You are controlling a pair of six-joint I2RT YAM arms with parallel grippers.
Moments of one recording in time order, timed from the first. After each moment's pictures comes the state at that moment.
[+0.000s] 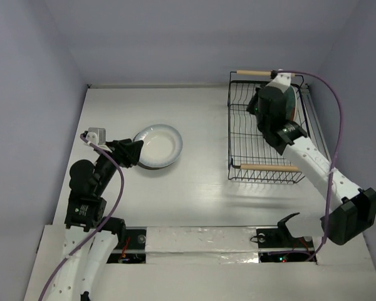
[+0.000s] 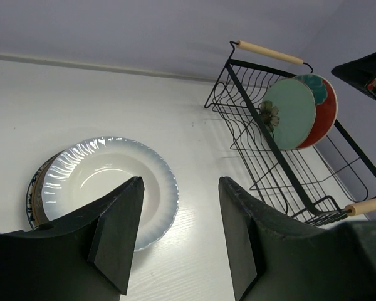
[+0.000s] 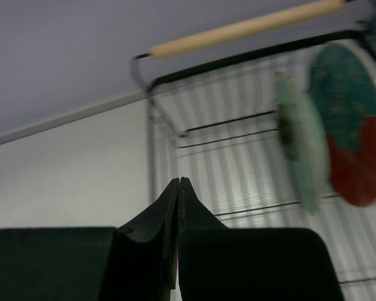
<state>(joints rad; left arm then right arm) -0.16 0.45 0.64 -0.18 0.24 -0.42 0.50 1.31 1.24 -0.14 0.54 0.41</state>
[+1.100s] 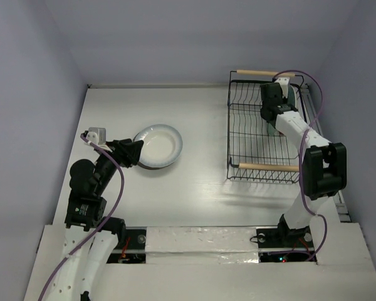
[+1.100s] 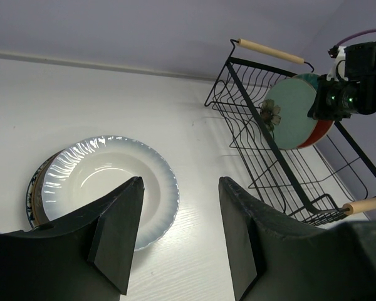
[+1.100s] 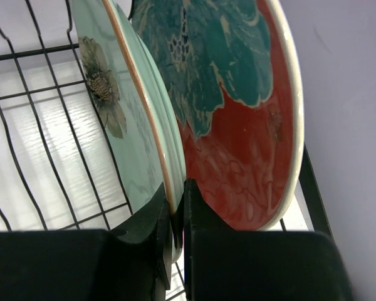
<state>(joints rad) -0.16 0.45 0.64 -0.18 0.24 -0.42 0.17 1.74 1.38 -0.38 0.73 0.13</state>
